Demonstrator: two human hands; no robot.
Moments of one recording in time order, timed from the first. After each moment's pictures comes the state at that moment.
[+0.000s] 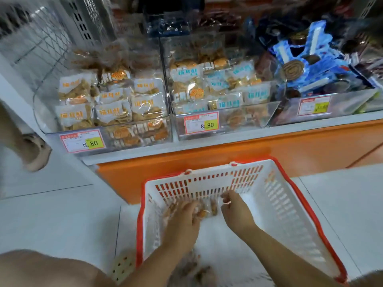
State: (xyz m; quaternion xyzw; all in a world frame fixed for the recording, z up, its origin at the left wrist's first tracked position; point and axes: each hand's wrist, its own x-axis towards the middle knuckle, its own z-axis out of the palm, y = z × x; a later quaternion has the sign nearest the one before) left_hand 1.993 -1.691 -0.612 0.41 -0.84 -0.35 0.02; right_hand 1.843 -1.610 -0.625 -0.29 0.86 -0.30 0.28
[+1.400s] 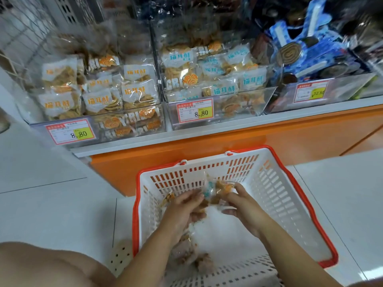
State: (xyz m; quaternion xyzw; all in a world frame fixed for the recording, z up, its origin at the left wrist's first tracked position) left_hand 1.987 -1.692 -0.598 0.43 -0.42 -0.79 0.11; right_hand 1.837 -1.578 -0.599 -0.11 0.64 -0.55 0.52
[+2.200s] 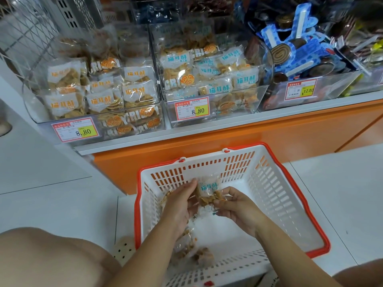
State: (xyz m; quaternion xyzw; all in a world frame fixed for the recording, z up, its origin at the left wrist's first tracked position) left_hand 1.981 -1.681 -0.572 0.44 -0.37 -0.80 0.17; right_hand 1.851 -1.564 -0.594 -0.11 0.58 -0.57 0.57
